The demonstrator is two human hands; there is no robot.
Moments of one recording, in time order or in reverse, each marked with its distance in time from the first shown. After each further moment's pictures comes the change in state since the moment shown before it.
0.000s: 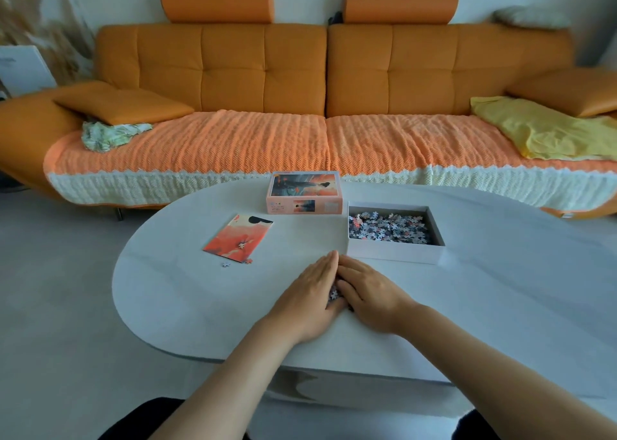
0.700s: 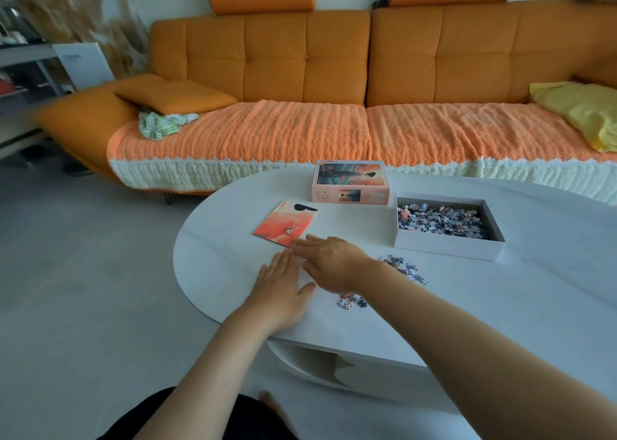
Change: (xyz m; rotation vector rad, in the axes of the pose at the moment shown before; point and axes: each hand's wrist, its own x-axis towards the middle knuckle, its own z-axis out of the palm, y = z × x) left_hand -0.063 -0.072 -0.048 0.164 -0.105 -0.466; right_hand 0.100 -0.085 0.041 -0.348 -0.231 -0.148
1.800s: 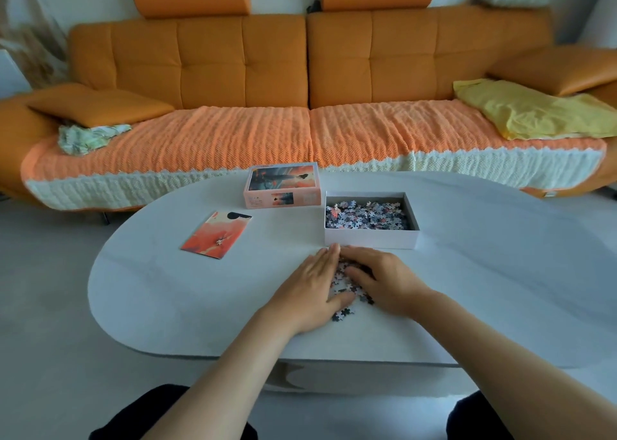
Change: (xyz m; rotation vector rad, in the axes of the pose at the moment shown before) left_hand 0.024 0.138 0.034 -0.020 0.003 0.511; right_hand -0.163 0.103 -0.002 0.474 0.391 0.249
